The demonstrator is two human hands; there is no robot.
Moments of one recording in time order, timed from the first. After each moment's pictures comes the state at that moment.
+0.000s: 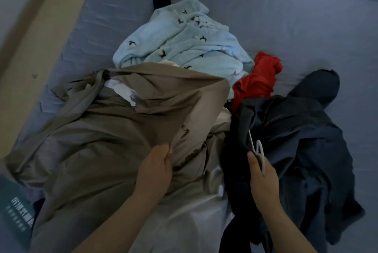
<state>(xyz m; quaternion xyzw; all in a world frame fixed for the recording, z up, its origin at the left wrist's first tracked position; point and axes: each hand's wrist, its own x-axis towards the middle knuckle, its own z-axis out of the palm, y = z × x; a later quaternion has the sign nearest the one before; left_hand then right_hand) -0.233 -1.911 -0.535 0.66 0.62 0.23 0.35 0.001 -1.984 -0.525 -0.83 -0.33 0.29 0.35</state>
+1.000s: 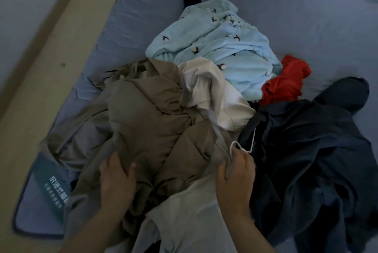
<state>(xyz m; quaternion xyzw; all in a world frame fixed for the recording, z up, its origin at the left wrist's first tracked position) -0.383 -1.939 -0.564 0.46 0.81 0.10 0.34 -0.150 -1.971 -0.533 -0.83 -0.49 0.12 0.25</state>
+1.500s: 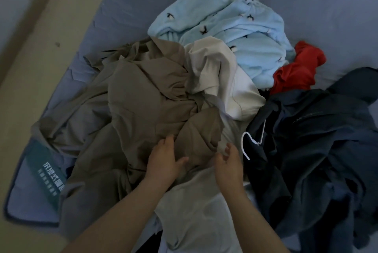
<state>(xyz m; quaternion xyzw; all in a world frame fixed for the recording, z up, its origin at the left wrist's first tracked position) -0.314 -1.921 -0.603 0.62 0.67 0.03 0.41 -0.157 -1.959 -0.575 -0.84 -0.31 0.39 0.22</state>
